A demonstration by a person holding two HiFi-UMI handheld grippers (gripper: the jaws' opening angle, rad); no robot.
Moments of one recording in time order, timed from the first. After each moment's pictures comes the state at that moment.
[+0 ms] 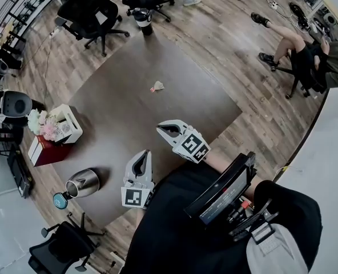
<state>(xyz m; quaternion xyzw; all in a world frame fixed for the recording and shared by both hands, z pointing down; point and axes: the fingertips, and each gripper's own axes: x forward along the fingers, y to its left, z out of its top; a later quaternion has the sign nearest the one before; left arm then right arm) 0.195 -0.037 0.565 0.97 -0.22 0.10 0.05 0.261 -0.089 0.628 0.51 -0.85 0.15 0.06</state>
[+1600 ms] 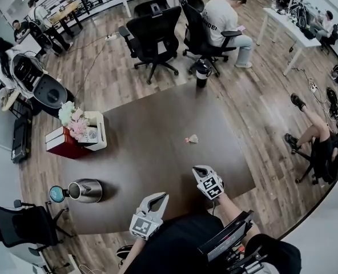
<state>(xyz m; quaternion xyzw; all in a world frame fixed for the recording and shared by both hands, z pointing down) 0.187 -0.043 0.593 0.96 -0.25 0.12 0.08 0.320 -0.121 0.783 0.47 -0.83 0.16 0.25</state>
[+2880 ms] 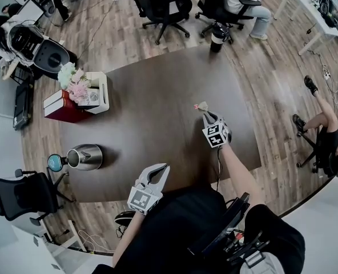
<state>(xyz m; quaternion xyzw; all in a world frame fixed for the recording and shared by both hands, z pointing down) 0.176 -0.056 0.604 0.95 -0.27 0.15 0.10 0.385 -0.237 0.819 0.54 -0.76 0.12 0.33</state>
